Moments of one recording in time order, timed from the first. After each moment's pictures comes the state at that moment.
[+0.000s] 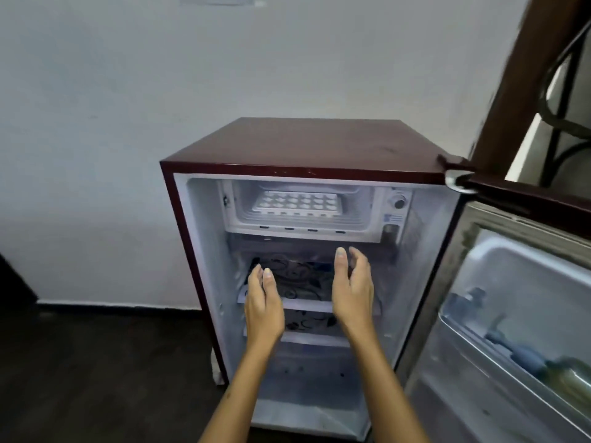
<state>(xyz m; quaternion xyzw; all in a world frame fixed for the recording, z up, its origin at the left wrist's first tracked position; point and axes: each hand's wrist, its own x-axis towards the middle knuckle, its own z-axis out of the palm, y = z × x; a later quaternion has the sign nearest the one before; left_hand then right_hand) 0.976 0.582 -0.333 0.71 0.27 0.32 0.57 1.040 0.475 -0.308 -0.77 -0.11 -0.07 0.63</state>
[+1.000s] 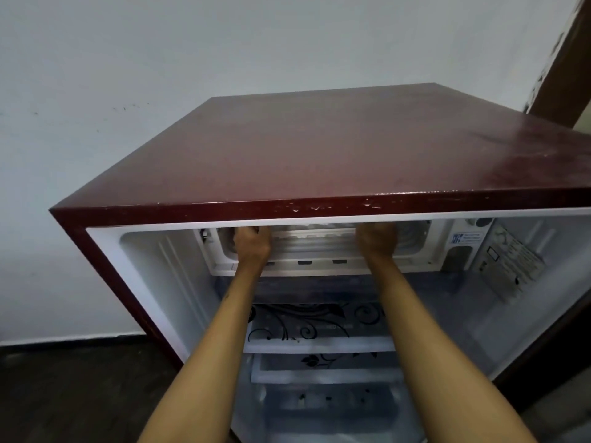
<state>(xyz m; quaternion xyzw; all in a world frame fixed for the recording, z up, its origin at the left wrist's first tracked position) 1.206 0.760 -0.319 0.76 0.25 0.32 0.51 1.279 0.590 -0.326 -0.79 0.02 -0.15 0.60</state>
